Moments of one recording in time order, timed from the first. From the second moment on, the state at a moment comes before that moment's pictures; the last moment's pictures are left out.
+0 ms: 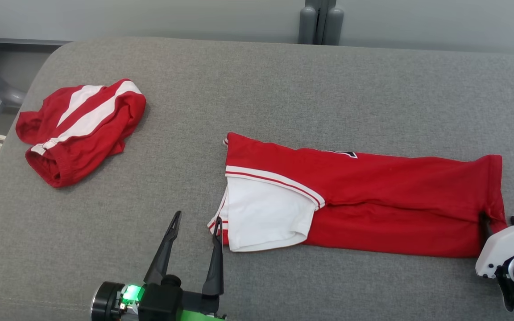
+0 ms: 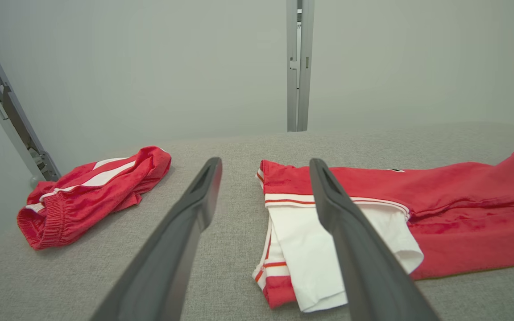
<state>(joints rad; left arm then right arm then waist) 0.07 0.06 -0.38 -0.05 -0.06 0.13 -0.26 -0.37 -0.32 -0.04 0.95 0.34 0.13 -0.10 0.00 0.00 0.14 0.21</state>
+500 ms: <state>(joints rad) 0.06 0.05 -0.37 -0.04 -0.04 0.12 -0.26 -0.39 -0.46 0.01 0.89 0.45 0.13 -0.15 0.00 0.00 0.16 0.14</state>
